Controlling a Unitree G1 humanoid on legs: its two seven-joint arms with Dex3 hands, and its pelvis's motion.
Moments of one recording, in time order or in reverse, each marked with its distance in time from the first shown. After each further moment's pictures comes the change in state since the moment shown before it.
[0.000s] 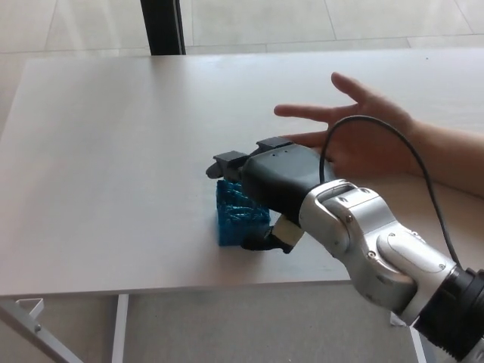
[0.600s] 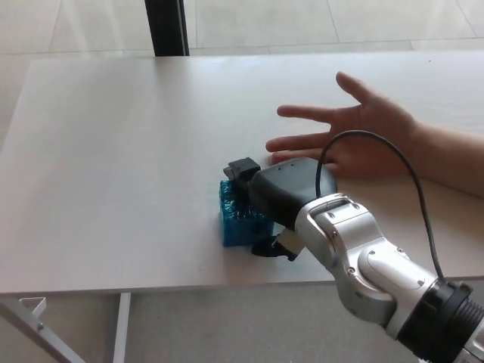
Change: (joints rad) left_arm -0.004 -0.001 -0.009 -0.006 -0.001 0.000 -0.024; right_arm 0.045 0.059 0.018 0.069 -0.147 0.100 -0.003
